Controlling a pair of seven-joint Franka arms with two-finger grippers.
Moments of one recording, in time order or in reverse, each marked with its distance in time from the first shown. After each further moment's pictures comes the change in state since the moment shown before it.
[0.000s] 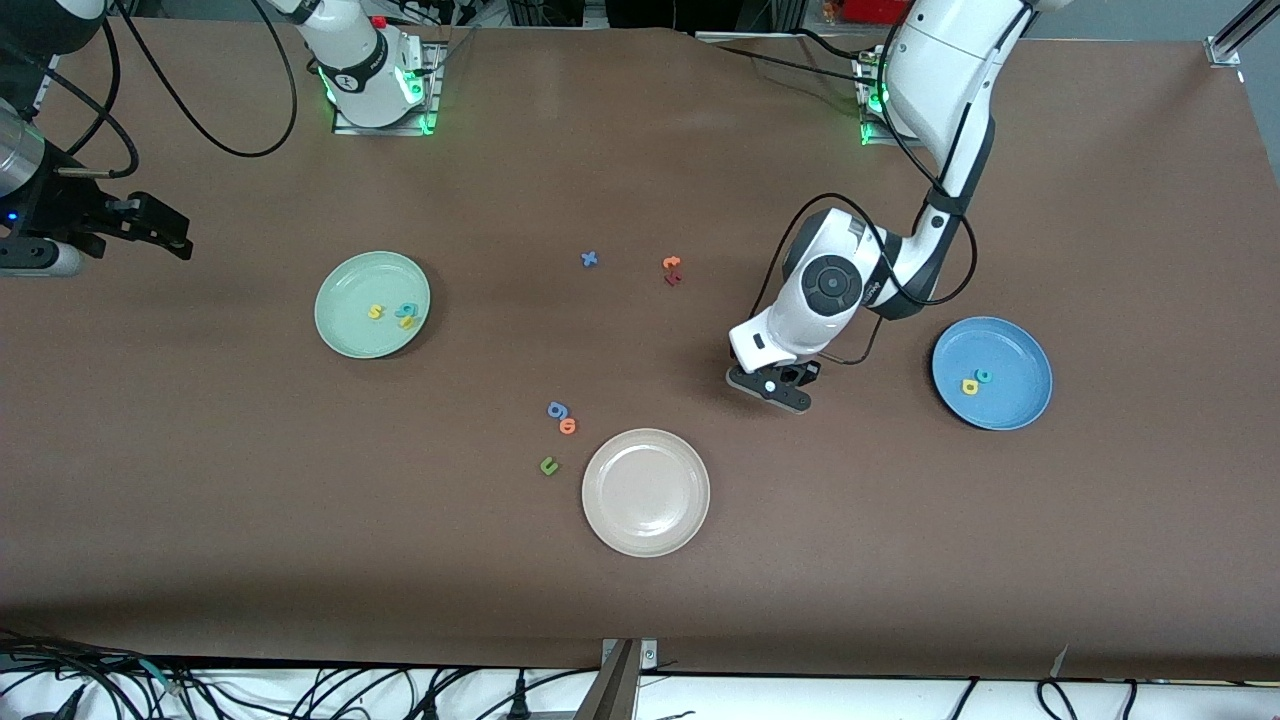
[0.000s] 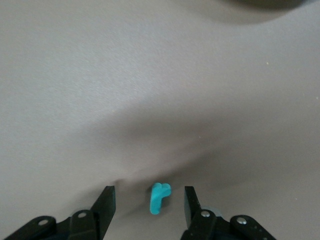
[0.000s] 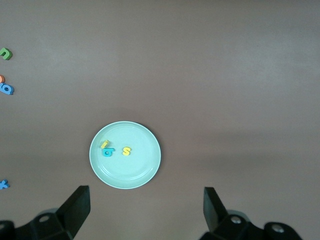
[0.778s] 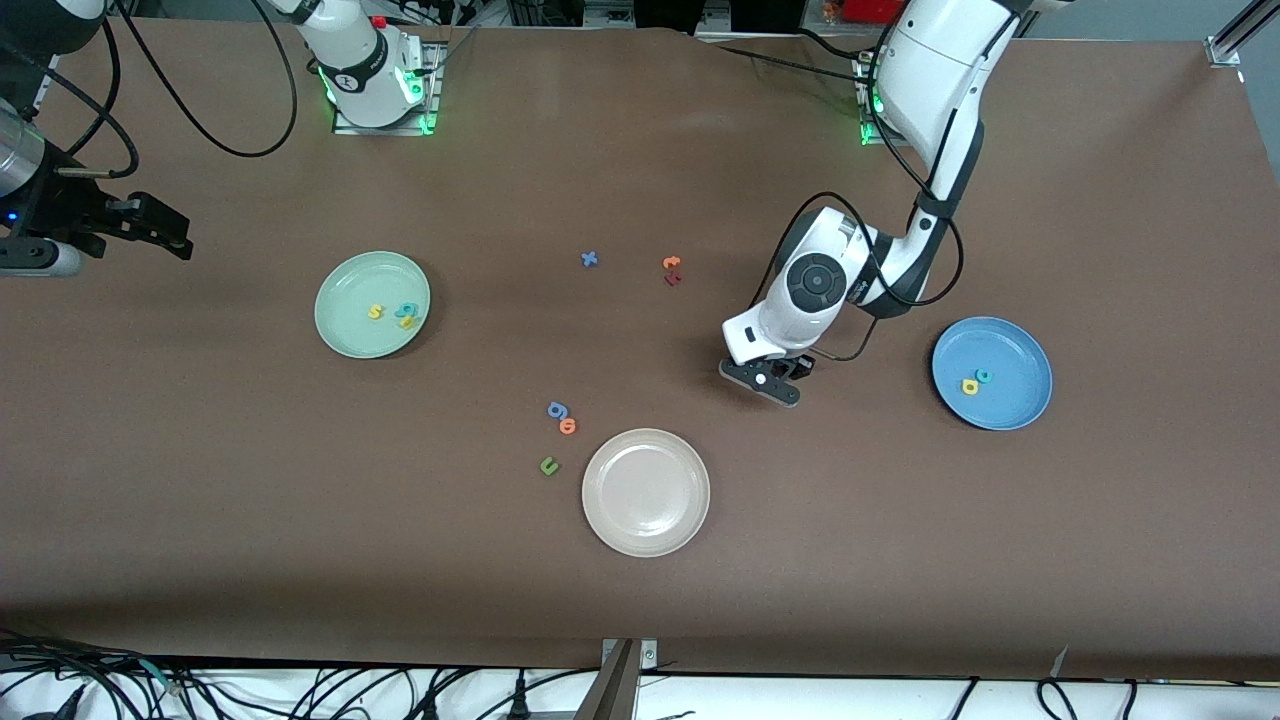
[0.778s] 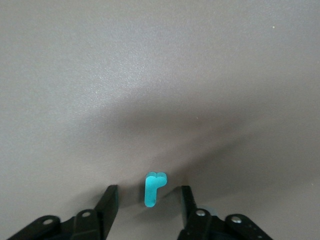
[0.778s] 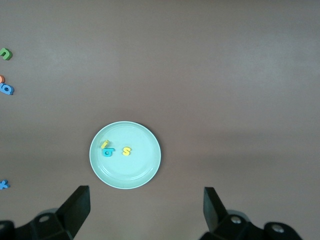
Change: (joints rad) left arm -0.009 0.014 -0.002 -0.017 0.048 0.004 0.000; right arm 0.000 0.000 0.000 0.000 0.000 0.000 0.001
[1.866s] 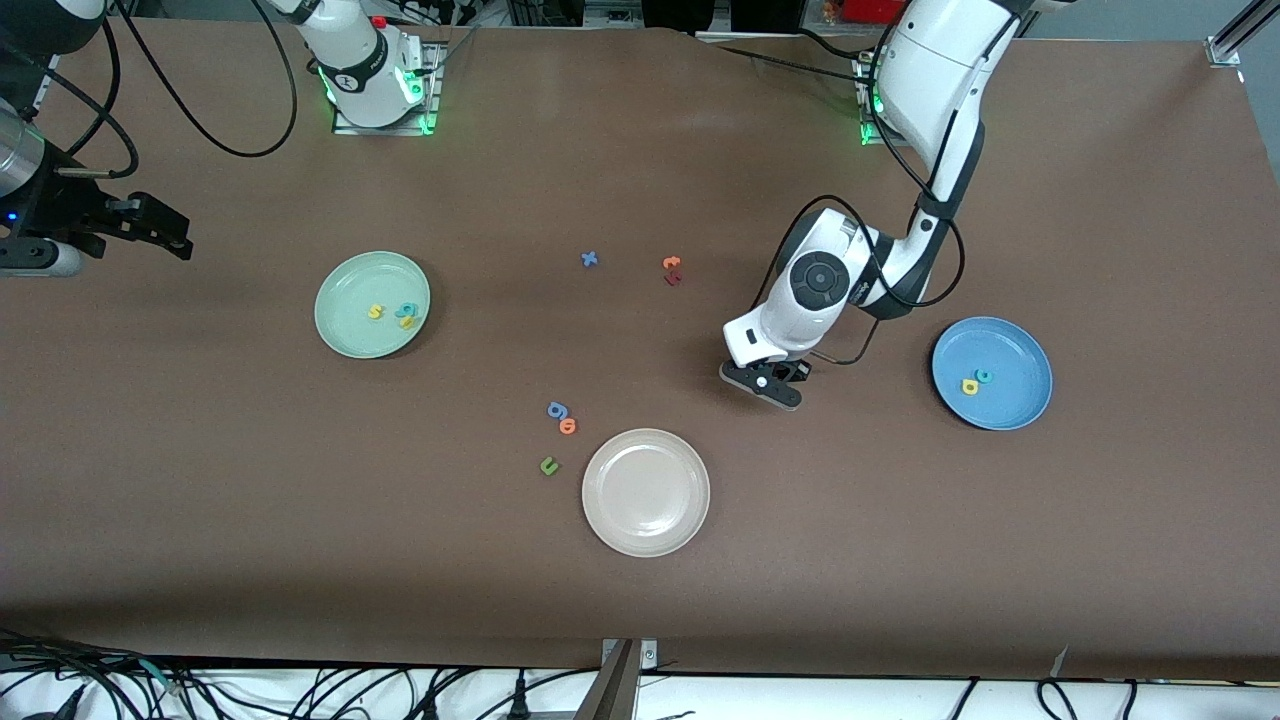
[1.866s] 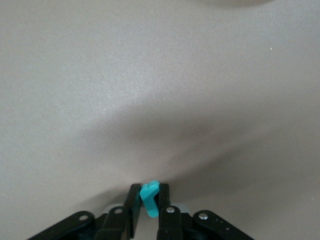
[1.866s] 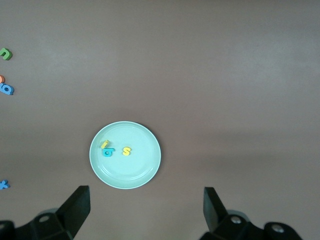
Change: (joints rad) left arm 0.000 0.003 0.005 0.002 0.003 0.045 0.000; right arm 0.000 0.000 0.000 0.000 0.000 0.000 0.000
